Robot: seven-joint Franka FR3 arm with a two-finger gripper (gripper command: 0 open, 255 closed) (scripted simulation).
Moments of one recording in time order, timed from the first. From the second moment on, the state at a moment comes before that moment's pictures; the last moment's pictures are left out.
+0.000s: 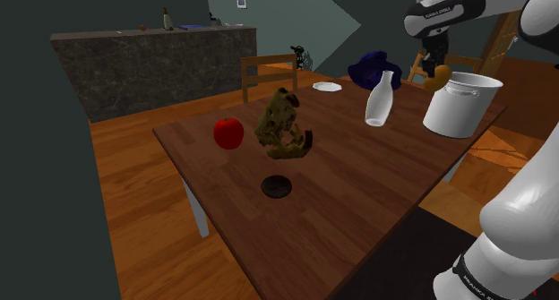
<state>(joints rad) -0.45 0.08 -0.35 -1.69 -0.49 1.92 -0.53</state>
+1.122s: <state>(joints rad) -0.46 0.11 -0.36 -1.87 -0.53 2.11 -0.44</state>
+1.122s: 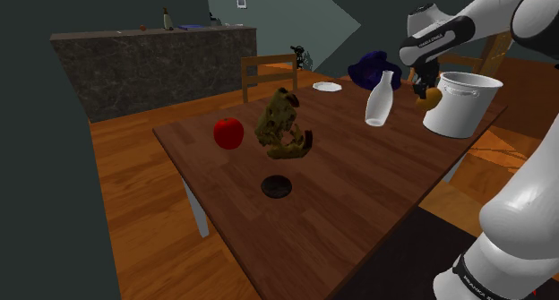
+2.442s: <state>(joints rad) -0.47 0.22 -0.37 -2.00 -0.57 2.33 -0.32</state>
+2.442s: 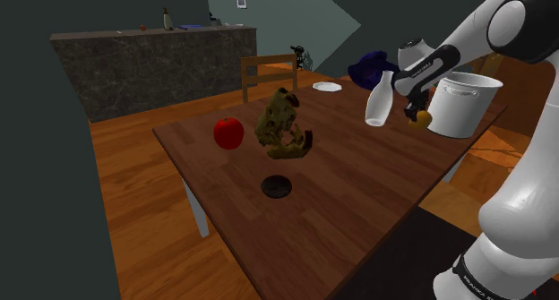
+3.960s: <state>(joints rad) -0.48 0.29 -0.38 -2.04 -0.59 2.42 -0.27</state>
